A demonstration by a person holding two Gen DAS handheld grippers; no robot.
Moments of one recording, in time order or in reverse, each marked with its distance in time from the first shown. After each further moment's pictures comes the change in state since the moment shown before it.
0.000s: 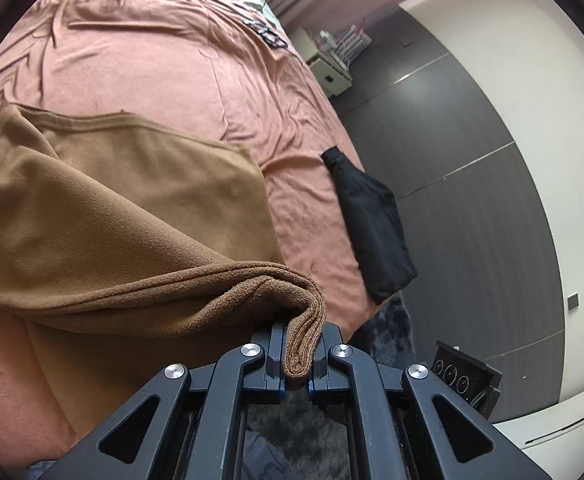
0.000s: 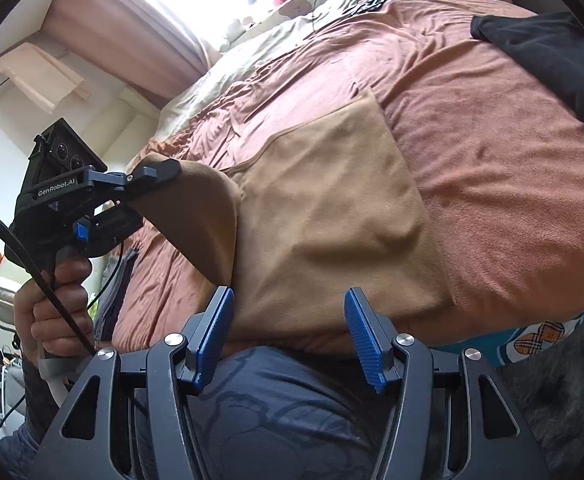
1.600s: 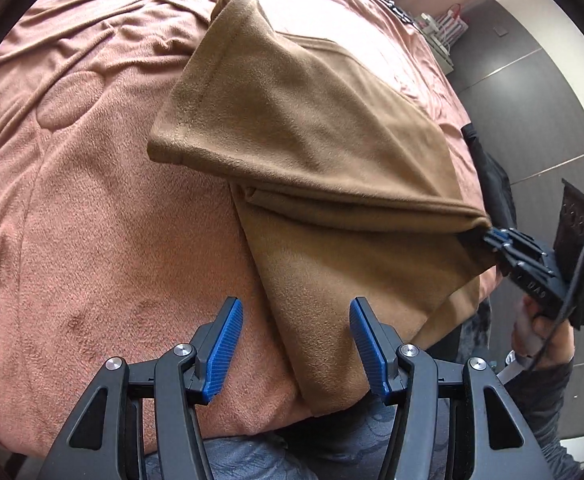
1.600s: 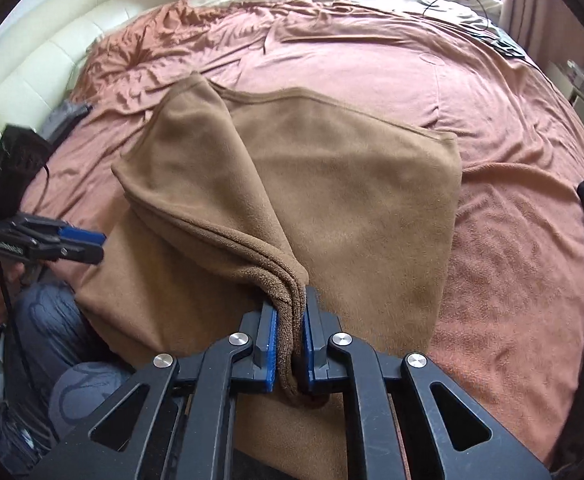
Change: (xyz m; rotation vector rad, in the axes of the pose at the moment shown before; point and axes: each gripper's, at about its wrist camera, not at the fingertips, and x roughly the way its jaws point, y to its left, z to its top) left arm -0.023 0.139 -0.064 -0.117 0.073 0.320; right arm 0.118 0.063 0.090 -0.554 0.269 -0.201
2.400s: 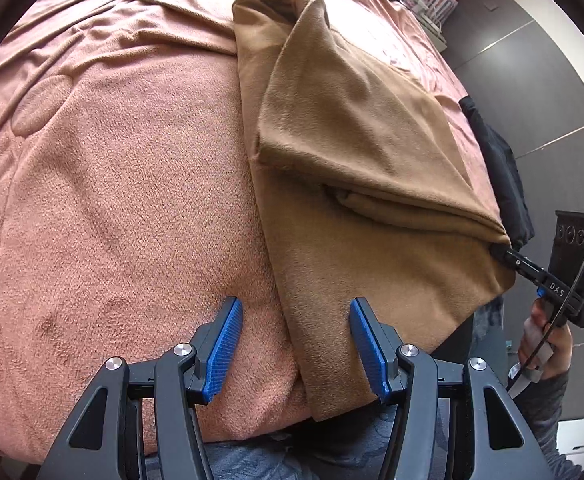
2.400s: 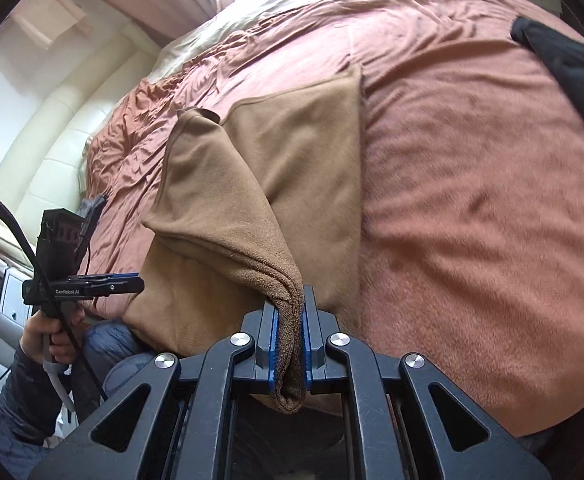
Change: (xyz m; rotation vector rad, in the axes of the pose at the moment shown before) left arm 0.029 -0.023 -0.001 0.065 0.037 0.034; right arm -0.031 -0.083 -0.094 0.374 -0.082 0.191
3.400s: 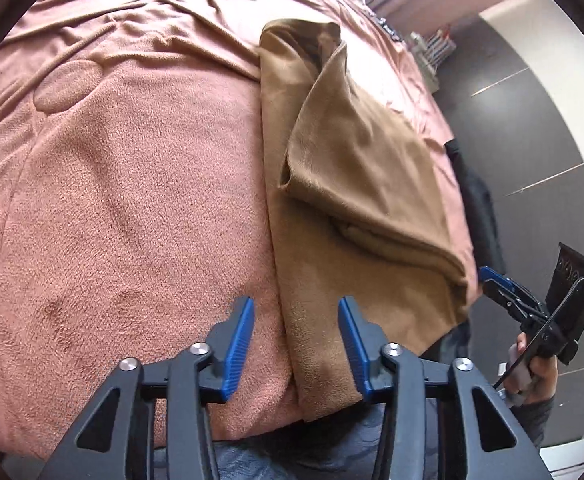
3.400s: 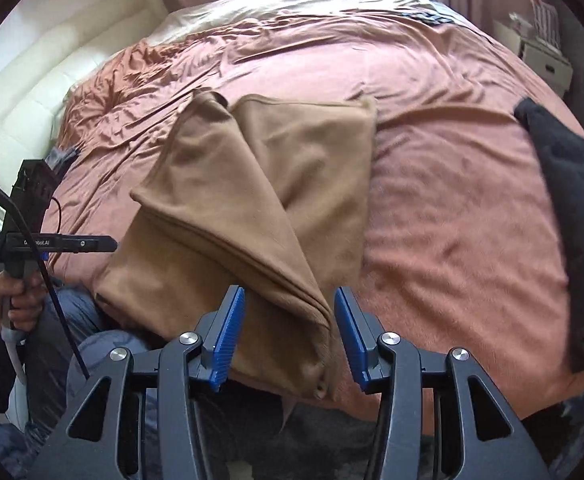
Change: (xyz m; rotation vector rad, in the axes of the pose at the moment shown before) left arm -0.008 0.019 -0.004 -0.107 -0.125 -0.135; right arm -0.026 0.081 0.018 -0.272 0.027 -0.240
